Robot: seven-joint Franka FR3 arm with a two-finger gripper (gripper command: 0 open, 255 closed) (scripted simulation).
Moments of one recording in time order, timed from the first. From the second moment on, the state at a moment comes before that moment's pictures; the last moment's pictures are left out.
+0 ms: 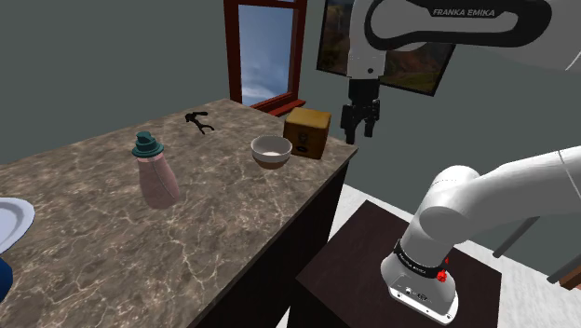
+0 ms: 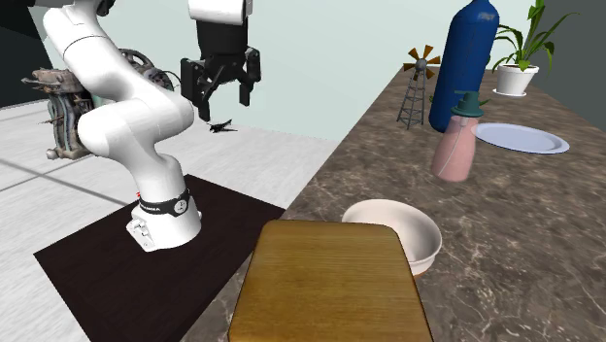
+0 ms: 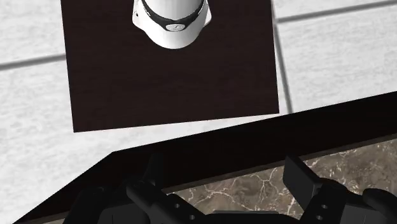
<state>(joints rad) 0.01 -0.75 -0.03 -2.40 0.07 1.42 0.10</state>
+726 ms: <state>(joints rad) 0.04 -0.45 0.06 -2.31 0.04 1.68 0.14</state>
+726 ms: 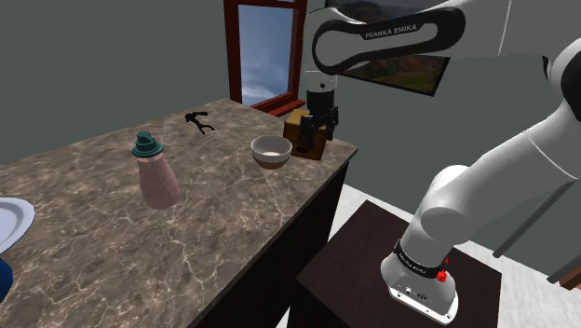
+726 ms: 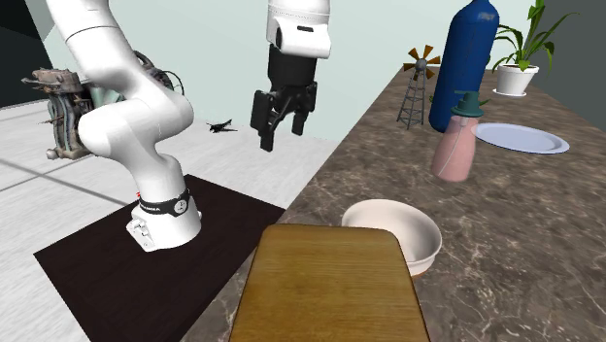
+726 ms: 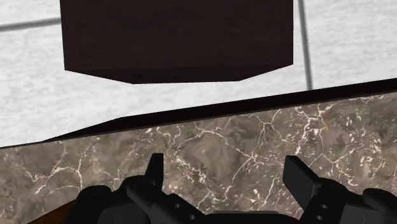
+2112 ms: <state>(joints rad) 0.10 0.22 0.16 -1.85 -0.22 1.96 0.31</state>
